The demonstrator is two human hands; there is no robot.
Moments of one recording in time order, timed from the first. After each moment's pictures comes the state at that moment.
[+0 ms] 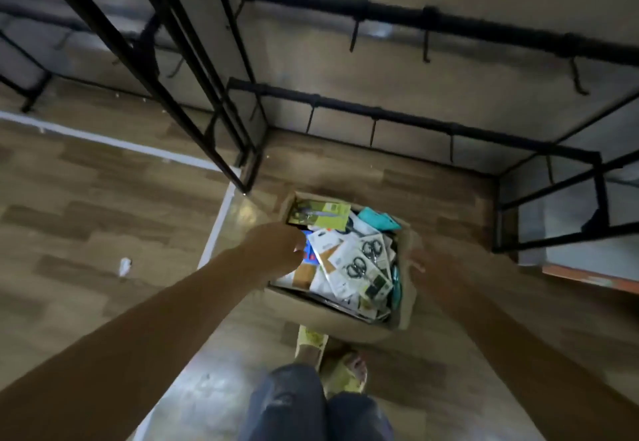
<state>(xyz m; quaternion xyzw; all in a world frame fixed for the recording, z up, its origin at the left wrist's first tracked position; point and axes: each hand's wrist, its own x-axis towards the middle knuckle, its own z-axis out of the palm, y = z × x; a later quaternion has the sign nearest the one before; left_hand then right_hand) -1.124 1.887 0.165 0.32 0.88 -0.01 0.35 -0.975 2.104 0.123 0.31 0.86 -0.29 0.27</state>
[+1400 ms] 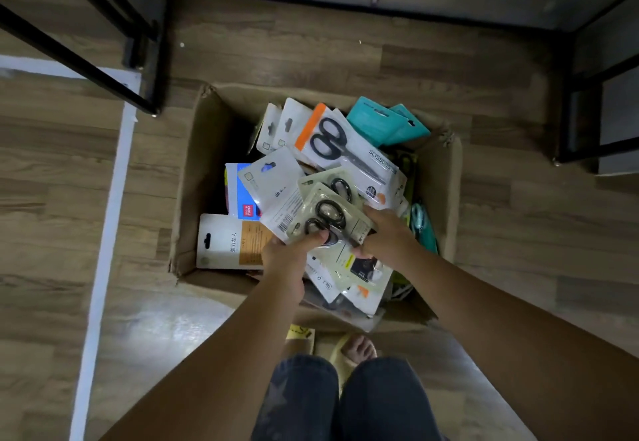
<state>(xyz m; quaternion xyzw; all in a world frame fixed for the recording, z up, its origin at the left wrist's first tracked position) -1.036 1.944 -0.240 -0.40 0.63 0.53 0.39 -0.984 2.090 -0.248 0.38 0.74 -0.45 0.33</state>
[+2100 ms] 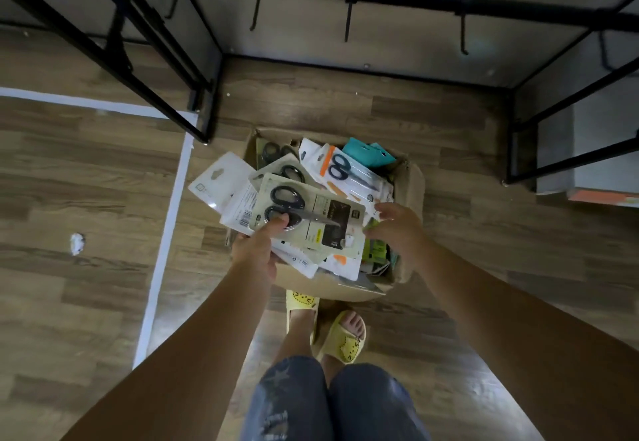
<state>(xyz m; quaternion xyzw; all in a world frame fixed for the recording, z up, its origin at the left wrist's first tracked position) -1.040 1.898 -0.048 -0.41 0.58 0.63 0.30 -0.962 2.092 -0.068 0.48 0.65 -0.55 0.22</state>
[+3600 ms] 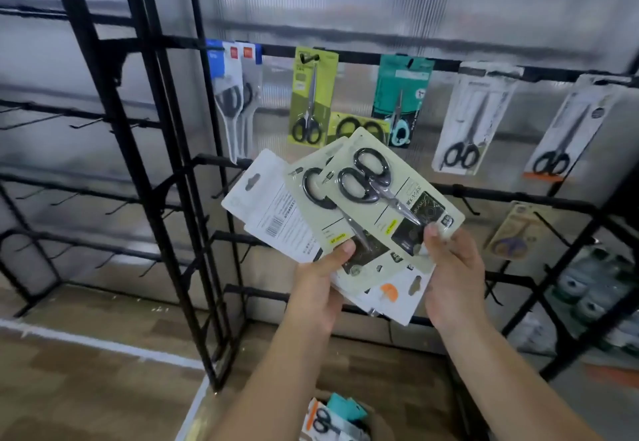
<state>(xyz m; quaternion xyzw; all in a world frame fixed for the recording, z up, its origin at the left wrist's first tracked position) -1.069 1.967 0.467 0.13 0.35 0.89 0.27 -0.990 2.084 0.497 0.18 0.49 -0.75 -0.41</state>
